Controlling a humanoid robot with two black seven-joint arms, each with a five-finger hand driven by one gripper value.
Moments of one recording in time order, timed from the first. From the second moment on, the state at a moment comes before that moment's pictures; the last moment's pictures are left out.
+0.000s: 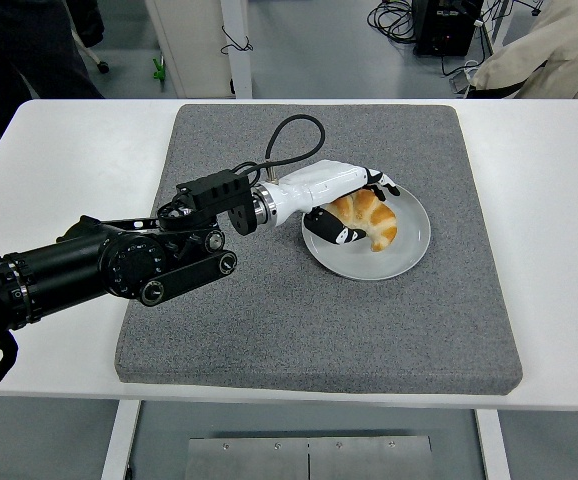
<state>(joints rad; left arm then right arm) -1.13 0.08 -0.05 -0.92 1.29 0.19 -0.21 -0.06 0.00 0.00 0.13 -0.10 0.02 0.41</state>
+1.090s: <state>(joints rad) -1.09 0.06 -0.03 -0.91 1.29 0.19 -0.21 -0.06 0.00 0.00 0.13 -0.10 0.02 0.41</state>
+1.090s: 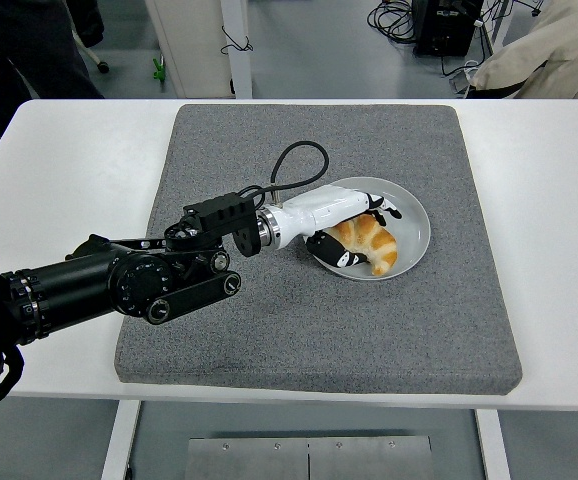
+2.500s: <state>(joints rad) -1.14 0.26 -0.33 -0.92 0.72 -0.19 -0.23 -0.06 0.00 0.00 0.13 -0.10 0.02 0.41</state>
